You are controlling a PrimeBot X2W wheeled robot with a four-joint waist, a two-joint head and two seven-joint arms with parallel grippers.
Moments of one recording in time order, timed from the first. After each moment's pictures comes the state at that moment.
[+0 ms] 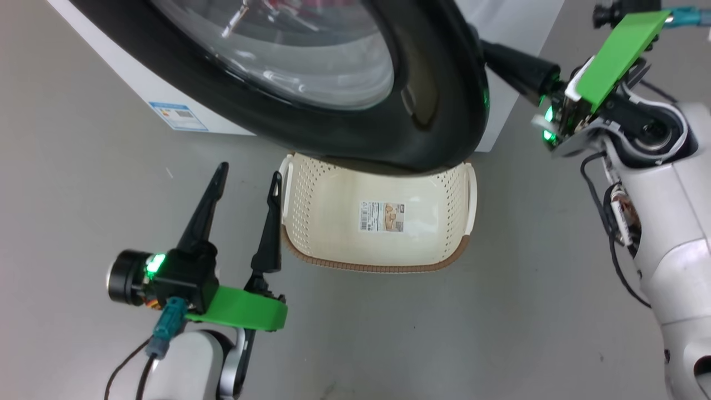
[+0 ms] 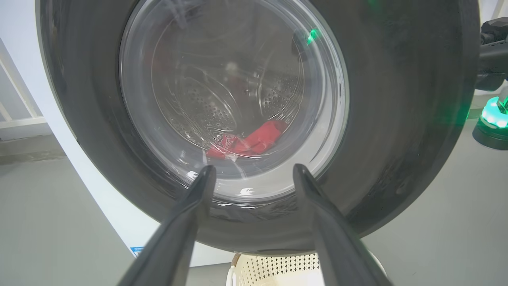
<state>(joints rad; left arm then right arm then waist) -0.39 0.03 -0.22 0.19 -0.11 0.04 -0.26 -0.95 -0.14 0.16 0.65 1.59 0.13 0.70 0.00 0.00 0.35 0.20</state>
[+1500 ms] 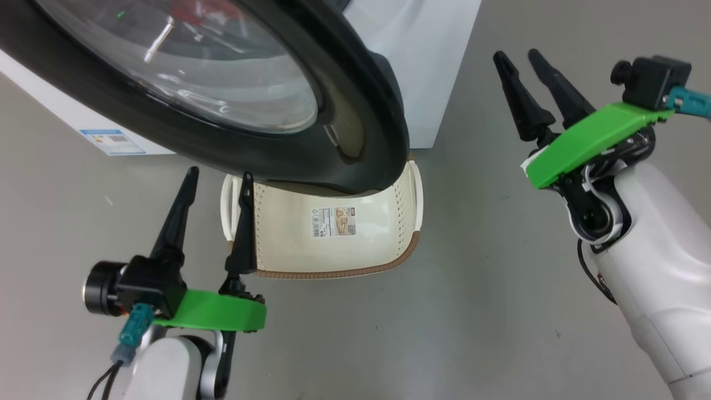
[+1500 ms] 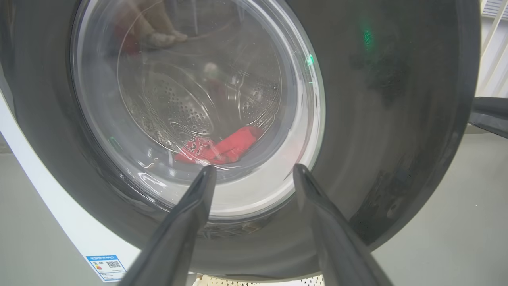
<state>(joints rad) -0.35 0.04 -0.15 0.16 -0.16 0.03 -0.26 -0.79 -0.22 0.36 0.55 0.93 0.13 -0.07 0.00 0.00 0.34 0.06</state>
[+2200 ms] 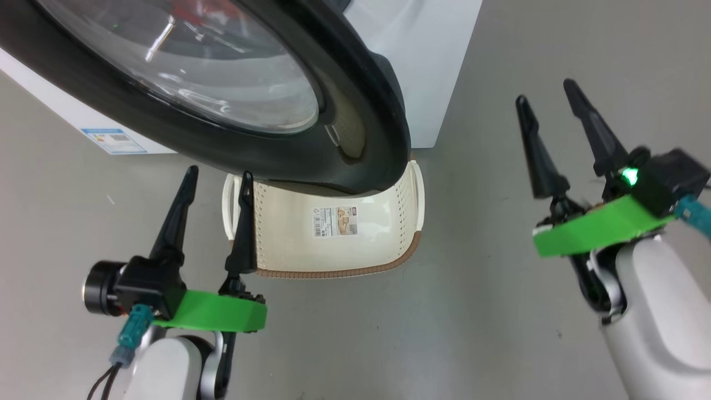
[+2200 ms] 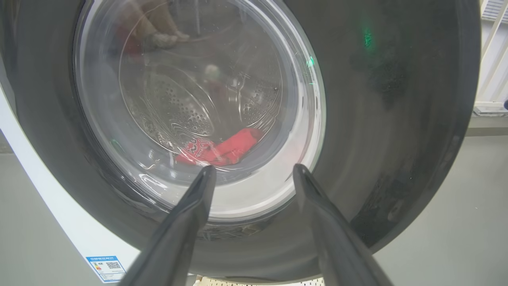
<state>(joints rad) -0.35 0.03 -0.15 0.15 -0.16 0.03 -0.26 -0.49 -0.16 0.15 0.25 0.39 0.13 -0.26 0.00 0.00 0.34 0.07</state>
